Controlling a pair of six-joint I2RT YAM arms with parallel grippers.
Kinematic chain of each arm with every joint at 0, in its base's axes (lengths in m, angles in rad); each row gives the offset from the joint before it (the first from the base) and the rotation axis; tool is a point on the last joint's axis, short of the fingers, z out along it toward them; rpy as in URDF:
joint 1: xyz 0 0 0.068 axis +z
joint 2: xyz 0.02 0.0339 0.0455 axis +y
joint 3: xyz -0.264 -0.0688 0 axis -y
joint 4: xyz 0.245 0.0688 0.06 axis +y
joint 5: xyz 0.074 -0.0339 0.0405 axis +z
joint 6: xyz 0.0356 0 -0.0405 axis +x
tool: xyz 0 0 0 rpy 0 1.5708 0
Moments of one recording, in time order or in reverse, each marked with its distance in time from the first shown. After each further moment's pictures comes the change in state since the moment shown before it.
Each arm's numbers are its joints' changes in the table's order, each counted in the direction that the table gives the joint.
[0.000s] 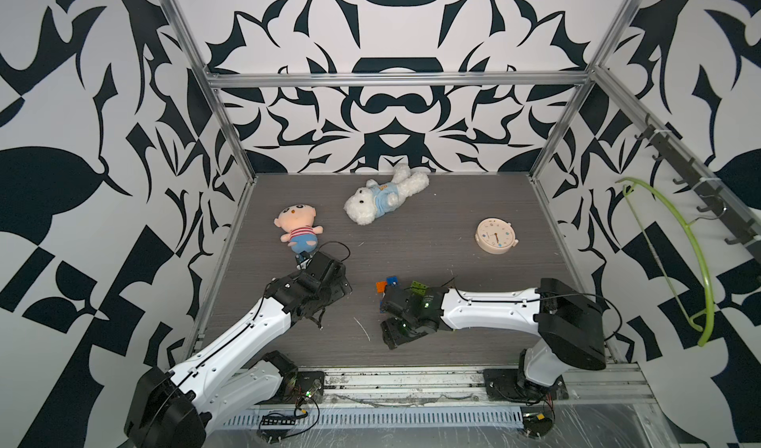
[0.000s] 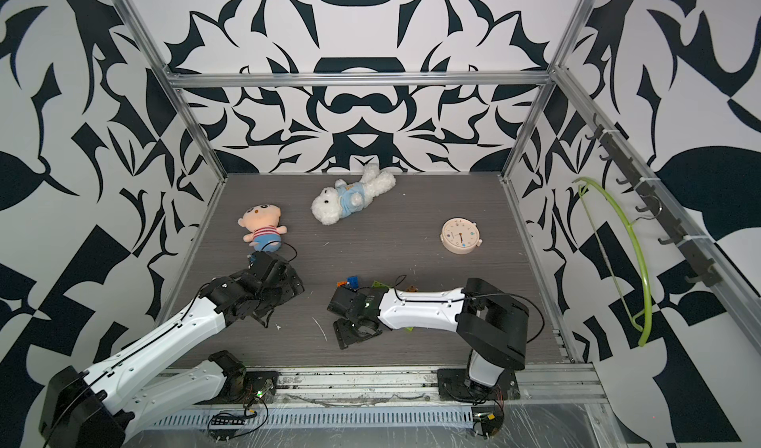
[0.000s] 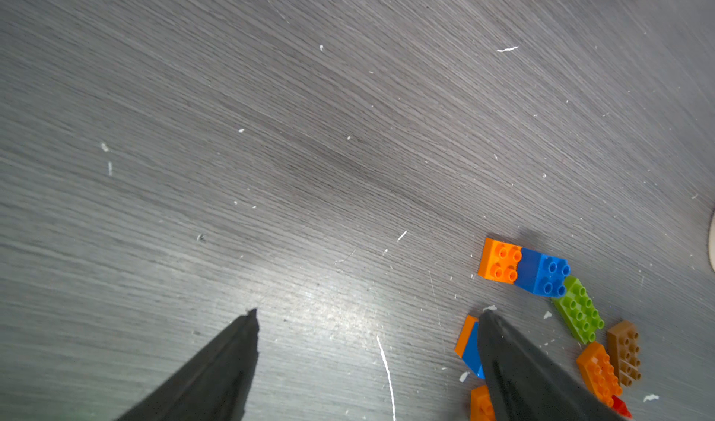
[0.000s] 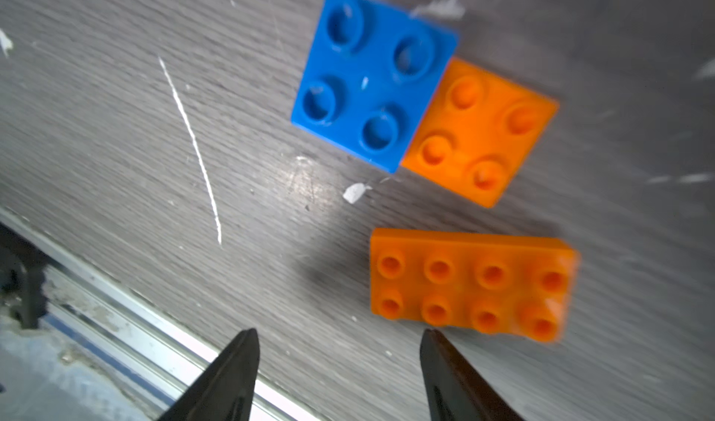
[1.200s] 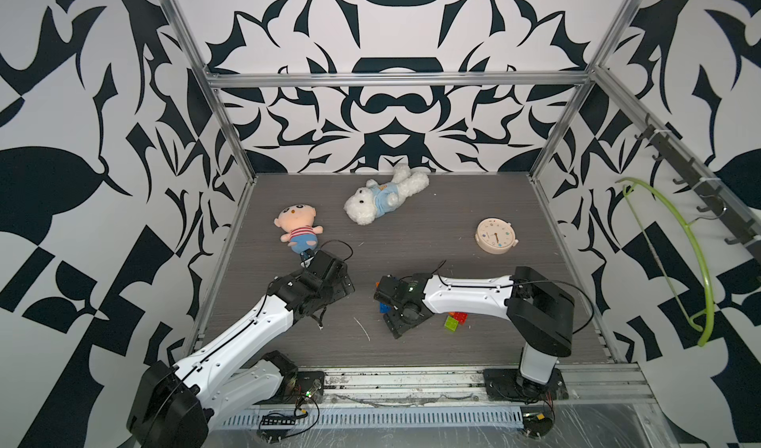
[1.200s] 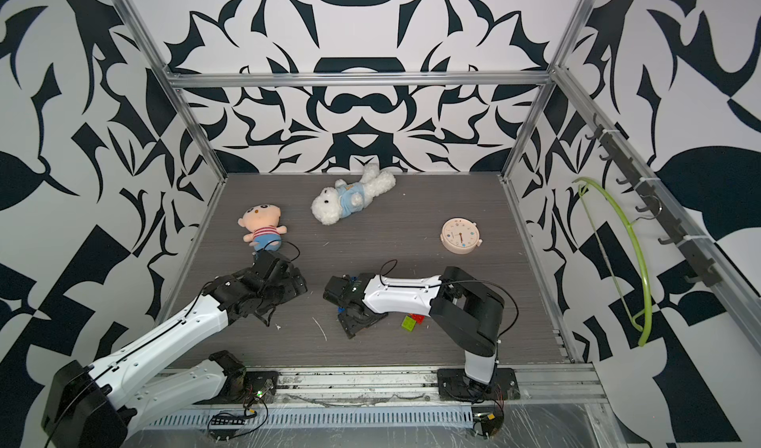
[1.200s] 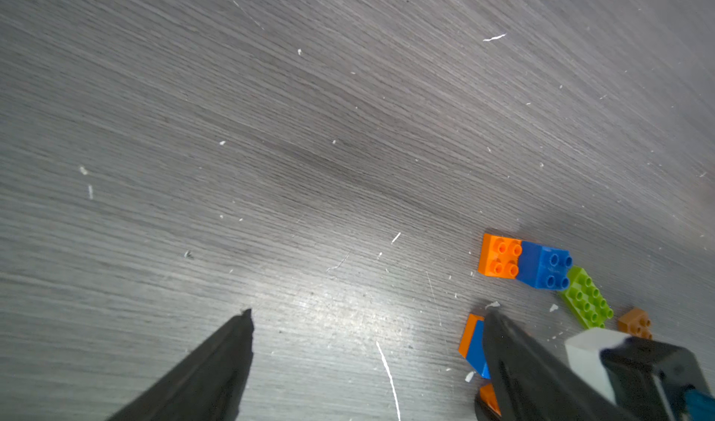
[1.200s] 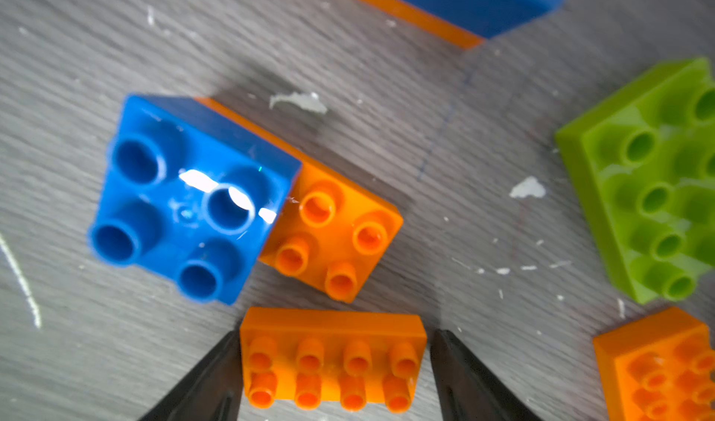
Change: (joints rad) left arm 0.000 0.033 0.000 -0.031 -0.010 0.063; right arm -0.076 0.183 0.137 0.162 -0.109 -0.166
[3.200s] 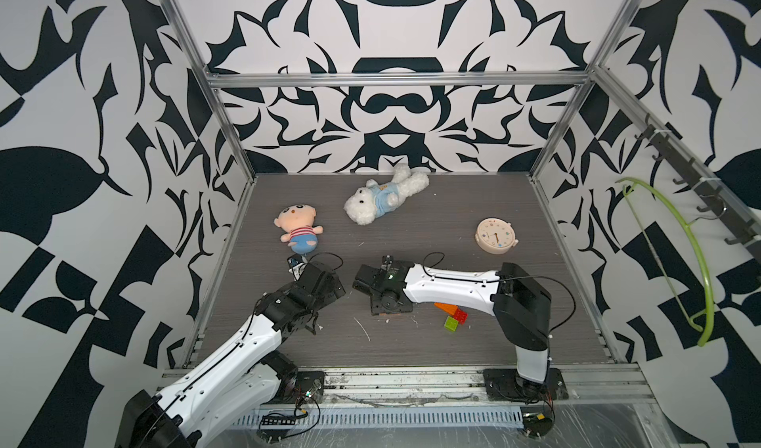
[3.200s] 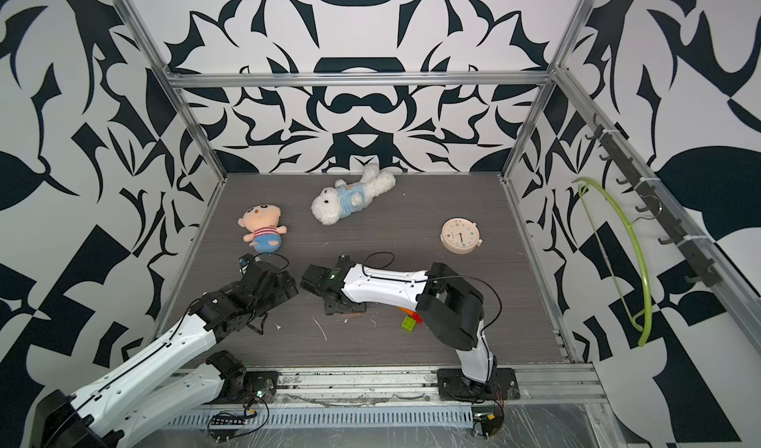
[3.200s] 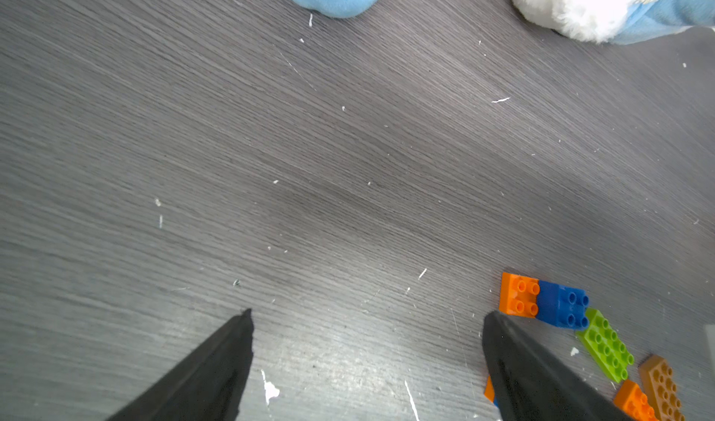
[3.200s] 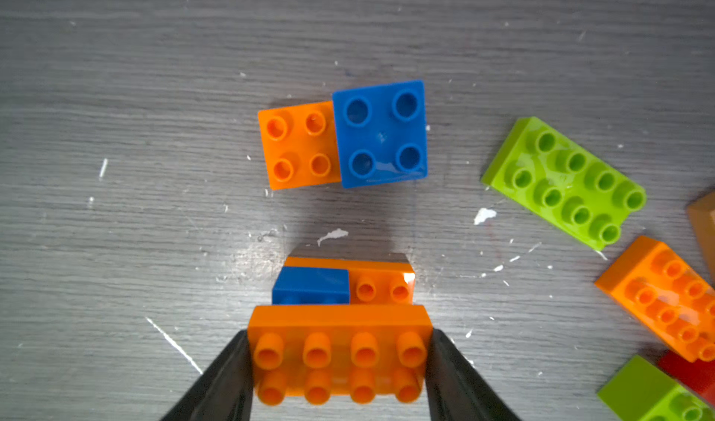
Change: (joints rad) left arm 0.000 -0.170 -0.113 -0.050 0.140 0.000; right arm 0.019 0.129 0.311 0.152 -0.127 0.463
